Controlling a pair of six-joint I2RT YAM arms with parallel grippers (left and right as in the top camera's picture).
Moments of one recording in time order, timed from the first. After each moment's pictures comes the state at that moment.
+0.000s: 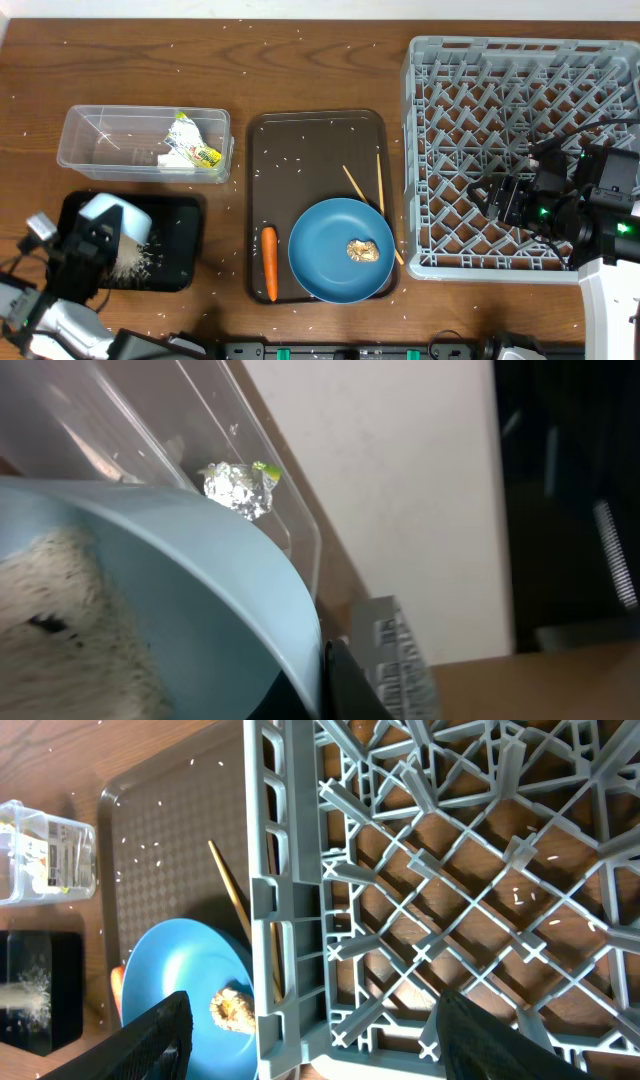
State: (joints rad) left arm 1.18 1.20 0.54 -0.39 1.40 -0.16; right arm -0.21 1.08 1.00 -1.00 -0.48 0.13
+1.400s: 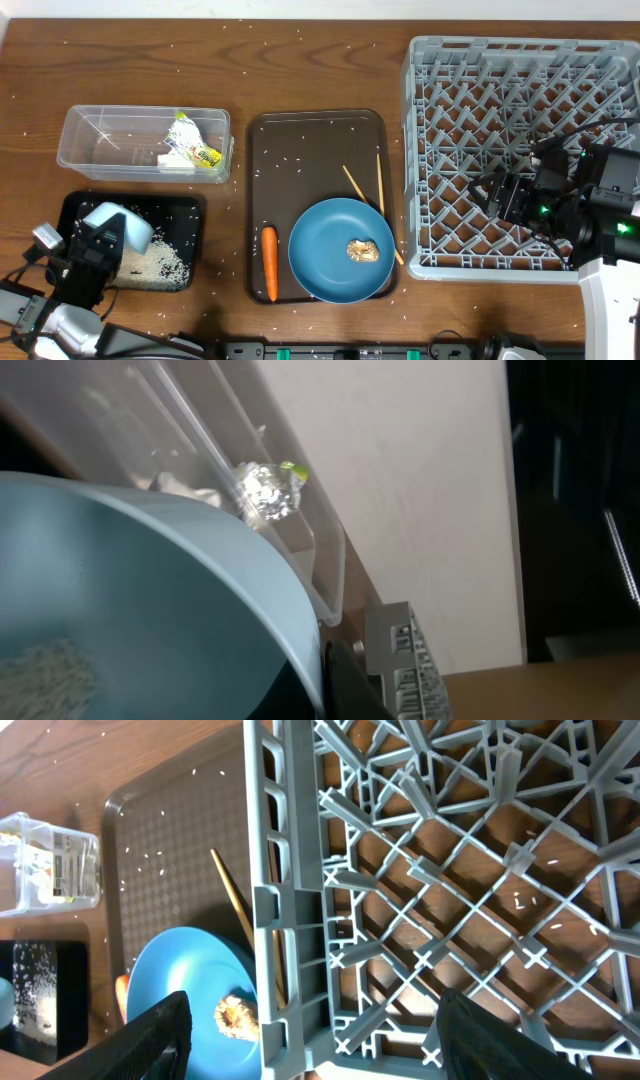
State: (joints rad) left arm 1.21 1.24 0.49 -0.33 1.38 -0.12; right arm -0.21 1.08 1.00 -0.98 -0.48 0.16
